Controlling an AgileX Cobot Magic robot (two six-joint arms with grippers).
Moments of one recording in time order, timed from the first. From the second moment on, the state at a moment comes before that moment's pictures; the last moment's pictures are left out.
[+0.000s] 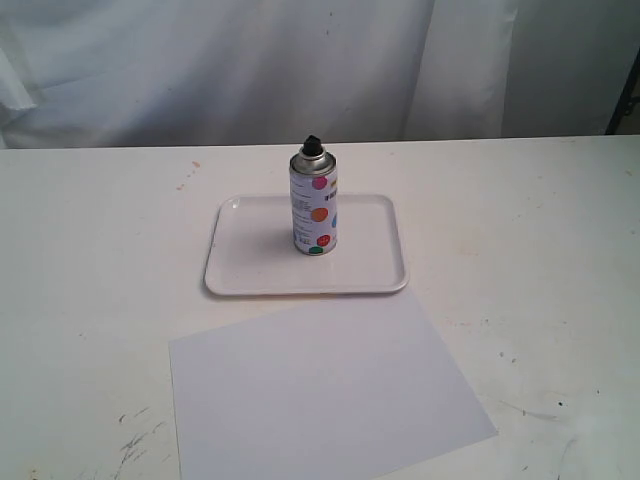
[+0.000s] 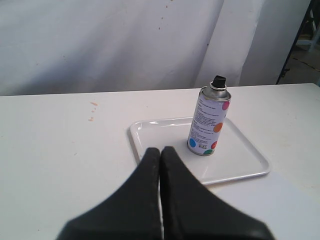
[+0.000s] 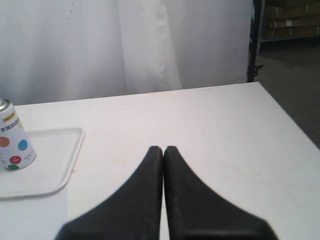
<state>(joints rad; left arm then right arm) -0.27 0.60 -0.31 -1.17 0.11 1.03 0.12 0.20 -0.22 -0.07 0.33 0.13</state>
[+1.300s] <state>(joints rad) -0.27 0.60 -0.31 -1.17 0.11 1.03 0.11 0.00 0.00 -0.03 0.36 0.08</state>
